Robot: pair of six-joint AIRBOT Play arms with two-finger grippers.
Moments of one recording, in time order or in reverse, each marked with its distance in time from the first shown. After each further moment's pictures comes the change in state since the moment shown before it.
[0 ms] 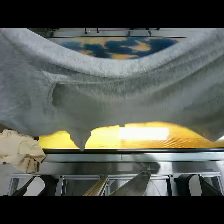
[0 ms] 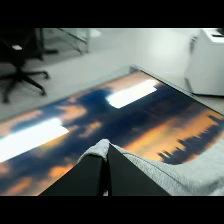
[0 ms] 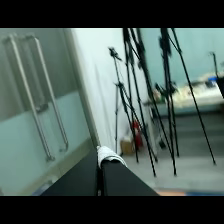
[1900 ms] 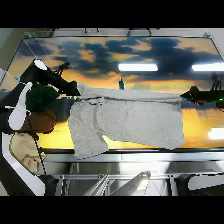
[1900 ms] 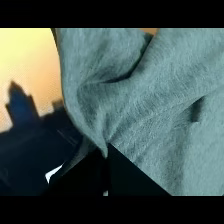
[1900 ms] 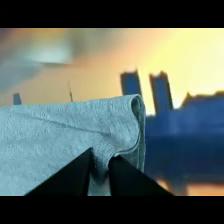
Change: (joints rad) left arm -0.625 -1.004 -0.206 0.780 0.193 -0.156; right arm 0.215 -1.099 -0.178 -0.523 -0.077 -0.124
